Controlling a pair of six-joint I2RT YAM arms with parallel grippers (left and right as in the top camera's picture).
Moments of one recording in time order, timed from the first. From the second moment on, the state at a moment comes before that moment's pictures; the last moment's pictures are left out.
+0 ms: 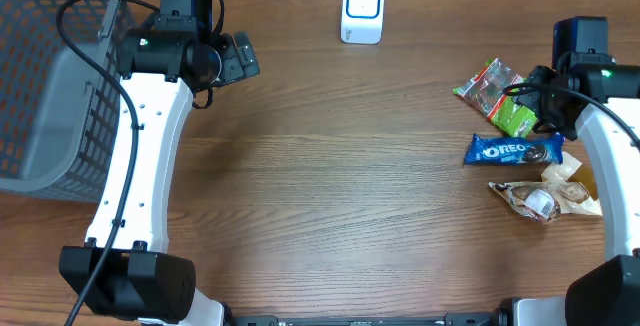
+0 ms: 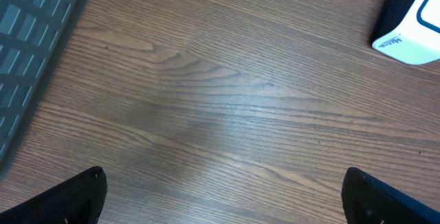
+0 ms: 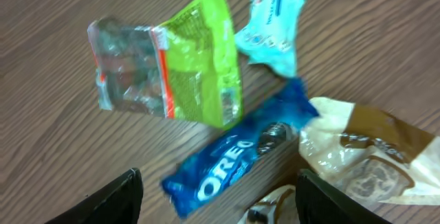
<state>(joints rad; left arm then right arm) -0.09 1.72 1.78 -1.13 -0.09 -0.42 -0.08 1.59 1.43 -1.03 0.18 0.56</state>
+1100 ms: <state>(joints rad) -0.36 1.25 1.78 -1.36 -0.13 -0.35 -0.05 1.10 1.54 -1.19 -0.02 0.36</state>
